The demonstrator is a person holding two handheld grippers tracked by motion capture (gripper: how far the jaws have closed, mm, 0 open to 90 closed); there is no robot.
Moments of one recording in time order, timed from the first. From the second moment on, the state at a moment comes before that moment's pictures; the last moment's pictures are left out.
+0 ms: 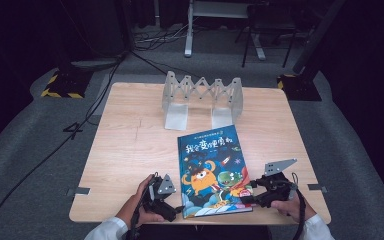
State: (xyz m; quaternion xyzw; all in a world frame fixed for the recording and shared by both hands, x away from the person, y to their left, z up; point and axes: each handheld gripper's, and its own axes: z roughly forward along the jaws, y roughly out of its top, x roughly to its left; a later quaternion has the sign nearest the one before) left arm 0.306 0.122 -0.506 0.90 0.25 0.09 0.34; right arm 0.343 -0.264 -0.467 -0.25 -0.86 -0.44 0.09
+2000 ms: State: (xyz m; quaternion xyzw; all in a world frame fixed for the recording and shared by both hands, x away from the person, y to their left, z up) left arm 0.343 0.110 -0.496 0.88 0.27 -0.01 0.39; right arm 0.330 -0.244 -0.435 -0.14 -0.83 -0.54 -0.09
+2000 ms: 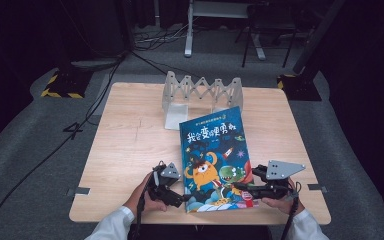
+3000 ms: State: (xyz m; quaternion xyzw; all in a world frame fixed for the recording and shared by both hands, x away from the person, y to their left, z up) left arm 0.347 0.126 -0.472 0.82 0.27 0.02 0.51; right arm 0.332 -0.249 -0.441 -0.10 -0.83 -0.54 -0.07
